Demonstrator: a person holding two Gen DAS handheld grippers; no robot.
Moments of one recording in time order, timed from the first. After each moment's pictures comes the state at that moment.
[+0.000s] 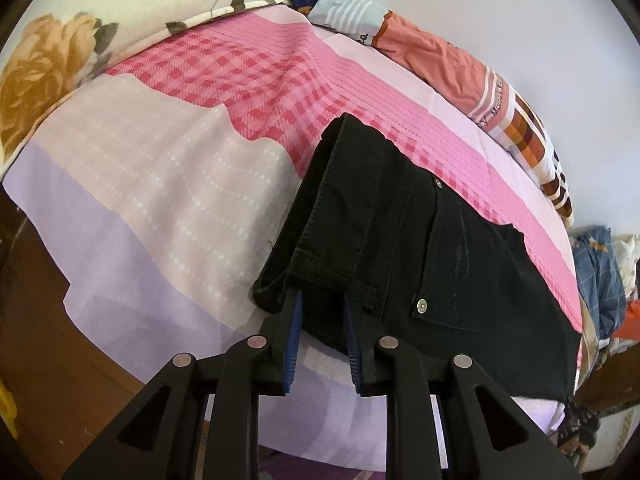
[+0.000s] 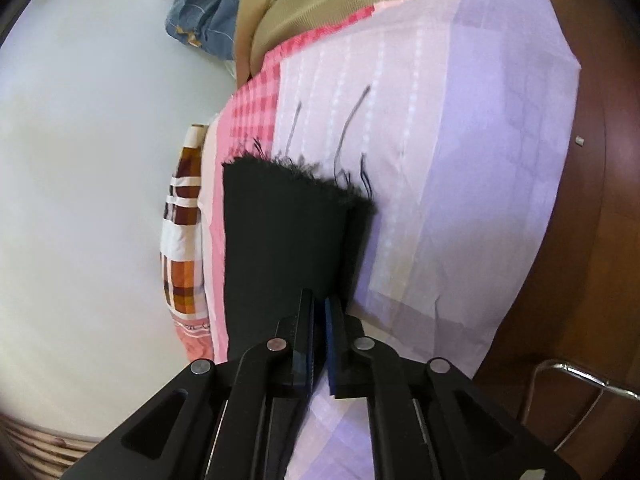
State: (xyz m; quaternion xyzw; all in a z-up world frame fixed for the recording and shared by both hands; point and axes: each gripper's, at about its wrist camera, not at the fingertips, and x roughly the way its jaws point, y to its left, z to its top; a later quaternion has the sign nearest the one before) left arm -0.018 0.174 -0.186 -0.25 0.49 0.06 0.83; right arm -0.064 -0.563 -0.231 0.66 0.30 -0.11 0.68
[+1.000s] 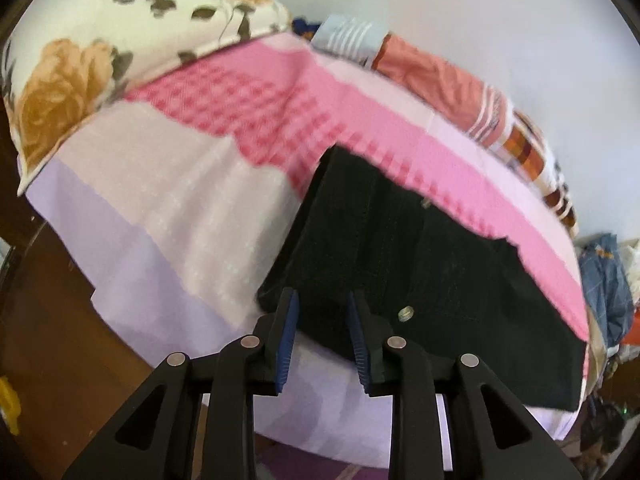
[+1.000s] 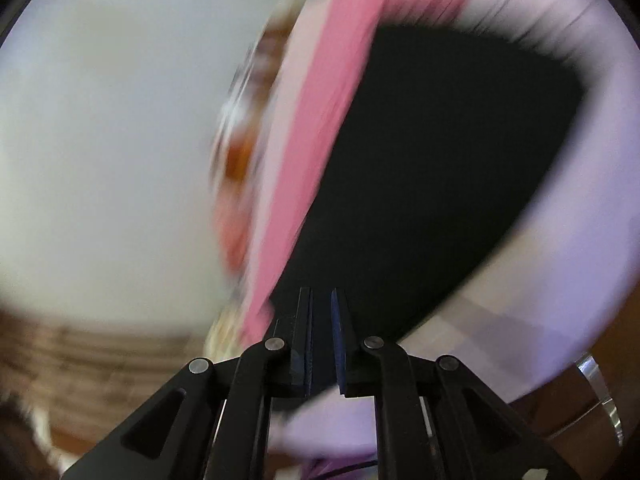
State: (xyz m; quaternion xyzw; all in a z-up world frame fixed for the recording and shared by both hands) left arm -0.030 0.160 -0.156 -0.23 0.45 0.09 0.86; right arm 0.021 -0.414 -0.175 0.59 0.45 0.15 0.66
